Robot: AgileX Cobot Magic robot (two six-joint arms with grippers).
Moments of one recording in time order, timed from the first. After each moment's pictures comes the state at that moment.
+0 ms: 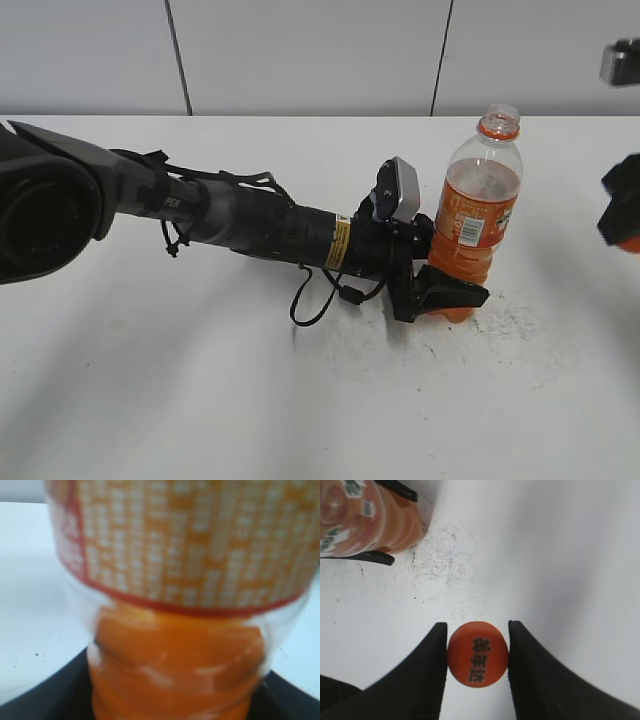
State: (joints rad) left arm -0.65 2.57 -1.66 1.35 -1.04 -0.76; right arm 0.06 1.50 -1.11 0.18 1.03 -0.34
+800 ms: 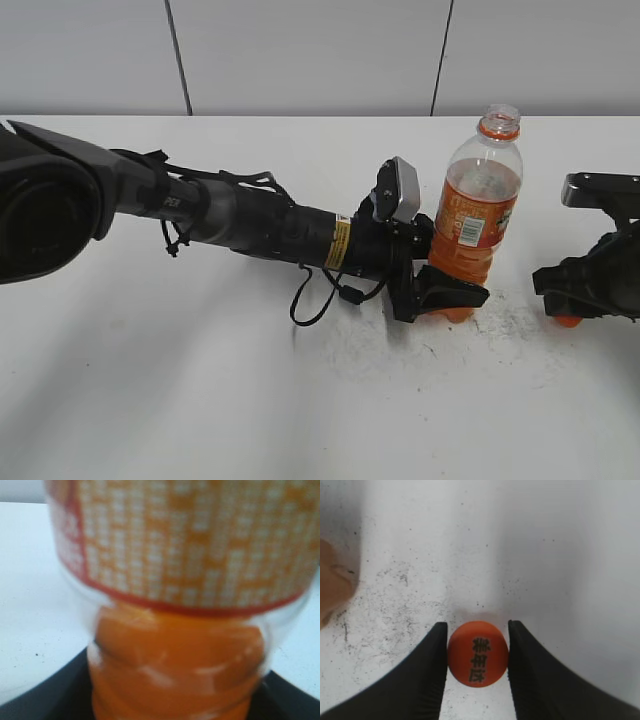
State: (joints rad) left arm -0.65 2.57 -1.66 1.35 -1.04 -0.76; right arm 0.06 1.72 -0.67 0.39 0.22 -0.31
